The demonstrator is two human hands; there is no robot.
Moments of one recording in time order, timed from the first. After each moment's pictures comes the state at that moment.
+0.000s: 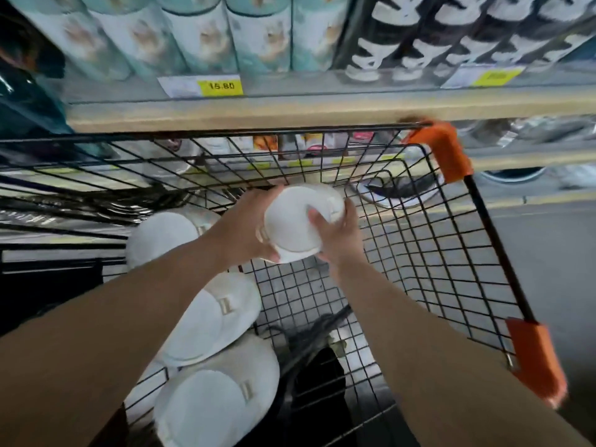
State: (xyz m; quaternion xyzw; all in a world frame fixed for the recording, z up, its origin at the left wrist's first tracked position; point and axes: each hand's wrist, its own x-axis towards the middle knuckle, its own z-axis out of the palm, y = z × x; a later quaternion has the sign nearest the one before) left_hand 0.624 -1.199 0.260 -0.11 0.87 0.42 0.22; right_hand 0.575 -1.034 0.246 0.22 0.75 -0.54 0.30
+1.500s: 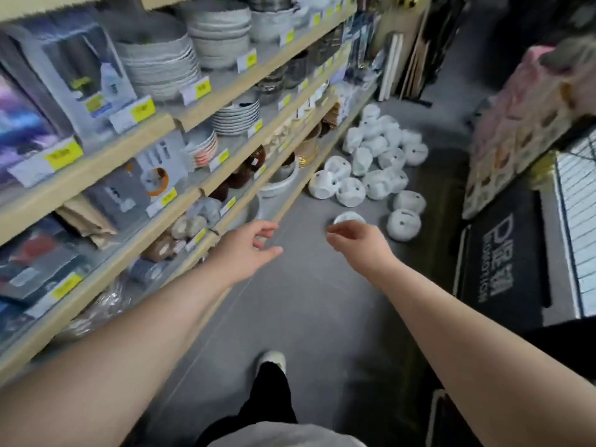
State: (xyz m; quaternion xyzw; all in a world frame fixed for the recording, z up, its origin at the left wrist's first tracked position) left_hand 0.390 -0.455 0.495 0.28 0.84 0.40 0.23; right_hand 0.516 -0.269 0.514 0.35 0.79 -0.50 -0.05
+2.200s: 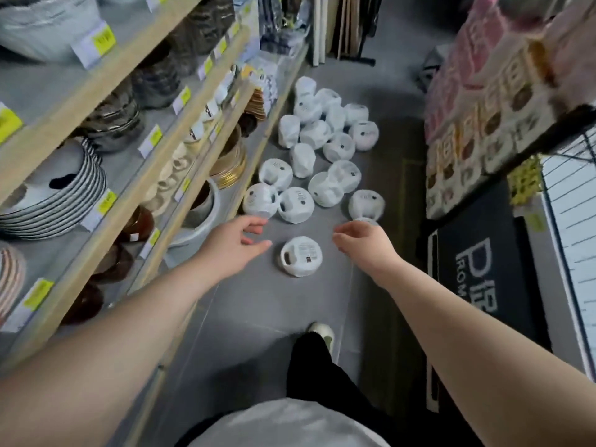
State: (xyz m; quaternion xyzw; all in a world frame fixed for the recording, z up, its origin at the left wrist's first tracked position) left_hand 0.171 -0.044 0.441 0.34 0.81 0.35 0.32; right_hand 0.351 0.125 0.438 0.48 0.72 -0.50 -0.06
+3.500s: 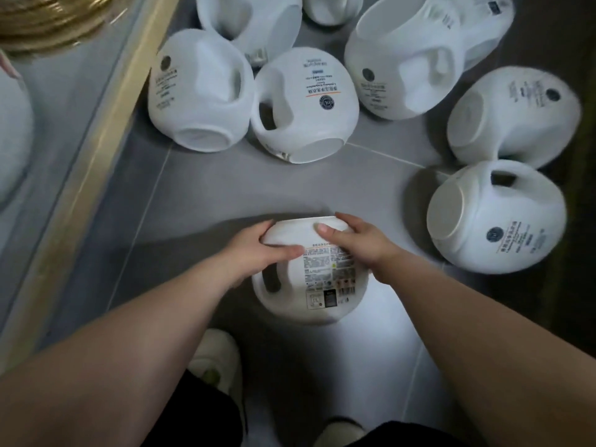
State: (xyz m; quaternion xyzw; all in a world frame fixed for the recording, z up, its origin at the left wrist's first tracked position) left_hand 0.033 0.232 -0.238 0.11 0.77 0.29 0.56; right_hand 0.178 0.389 -0.229 0.50 0.53 -0.67 0.16
